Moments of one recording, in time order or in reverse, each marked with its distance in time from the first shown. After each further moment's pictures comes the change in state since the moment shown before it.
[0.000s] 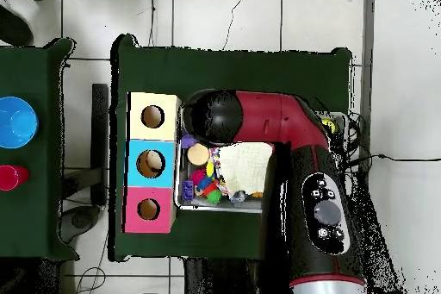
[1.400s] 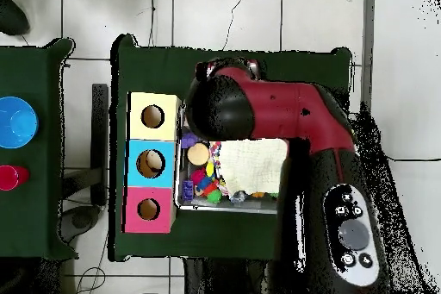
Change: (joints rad) arm -0.052 -0.099 0.078 -0.015 -0.078 -0.303 0.000
